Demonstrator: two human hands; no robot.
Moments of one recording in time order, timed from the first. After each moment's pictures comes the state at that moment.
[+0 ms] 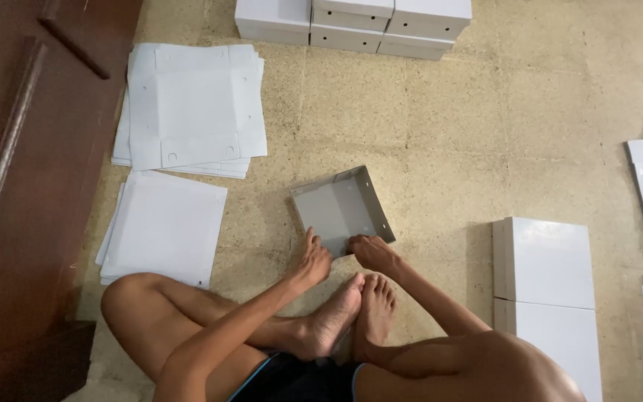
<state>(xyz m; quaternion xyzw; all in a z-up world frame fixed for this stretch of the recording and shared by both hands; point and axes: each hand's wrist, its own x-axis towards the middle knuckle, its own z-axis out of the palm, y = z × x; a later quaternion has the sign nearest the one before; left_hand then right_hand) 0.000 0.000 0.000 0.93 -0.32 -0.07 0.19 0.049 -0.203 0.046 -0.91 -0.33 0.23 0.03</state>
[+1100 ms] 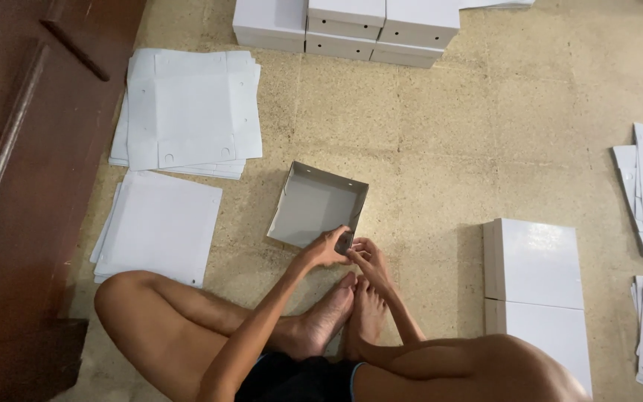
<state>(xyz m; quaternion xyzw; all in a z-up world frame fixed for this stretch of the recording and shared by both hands) 0.044 -0.026 0.104 0.80 -0.14 -0.34 0.47 -0.014 -0.196 0.084 -0.71 0.10 0.11 0.69</state>
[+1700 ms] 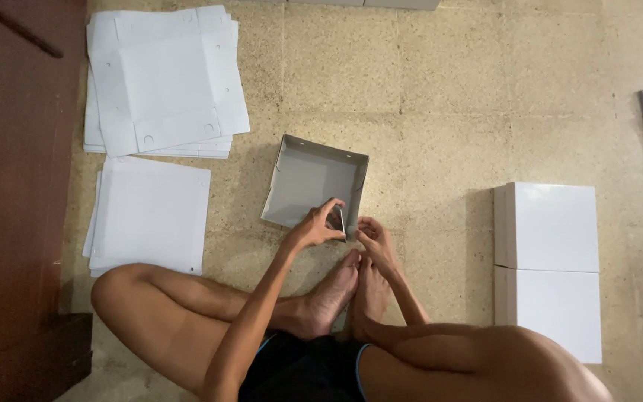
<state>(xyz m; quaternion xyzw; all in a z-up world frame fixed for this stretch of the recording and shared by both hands) 0.055 -0.004 0.088 0.74 -0.10 -0.36 0.57 -0.014 -0.203 0.071 -0.66 0.16 0.12 0.72</state>
